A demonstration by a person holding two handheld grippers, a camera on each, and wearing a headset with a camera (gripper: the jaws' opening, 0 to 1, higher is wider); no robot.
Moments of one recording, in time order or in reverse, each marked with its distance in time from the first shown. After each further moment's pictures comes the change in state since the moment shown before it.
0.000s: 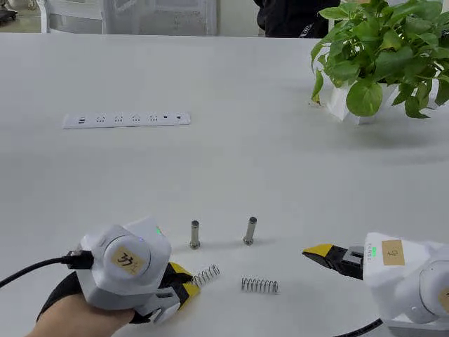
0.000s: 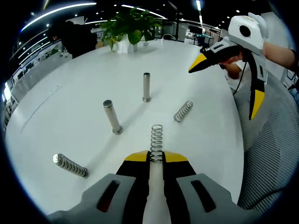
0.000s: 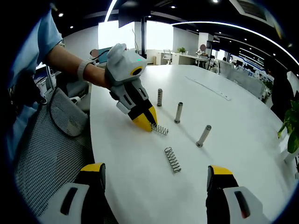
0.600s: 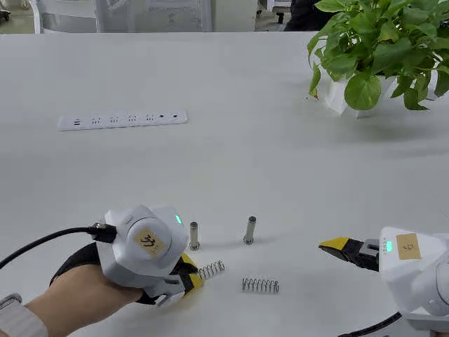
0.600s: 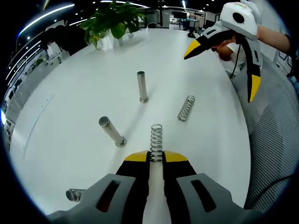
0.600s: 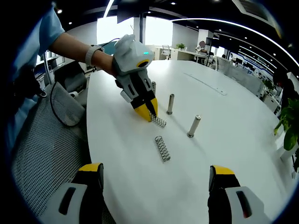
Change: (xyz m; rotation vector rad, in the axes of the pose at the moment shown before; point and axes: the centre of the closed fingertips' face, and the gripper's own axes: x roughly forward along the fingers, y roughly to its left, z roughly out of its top) left arm 0.018 0.014 0.008 0.143 0.119 -0.059; right arm -0.013 -0.019 -0.018 -0.008 0.046 -0.022
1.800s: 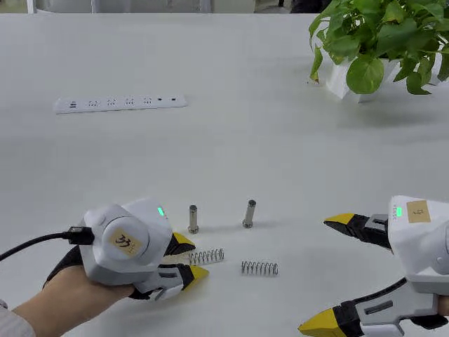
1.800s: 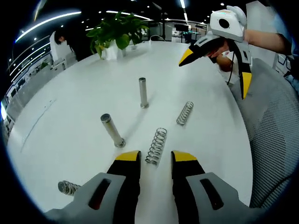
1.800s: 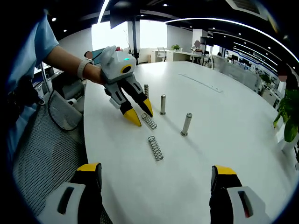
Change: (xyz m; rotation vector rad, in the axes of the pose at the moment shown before) left arm -0.001 -0.002 0.004 -0.012 -0.130 0.009; right arm -0.003 -0.016 -0.004 0.064 -0.026 0.006
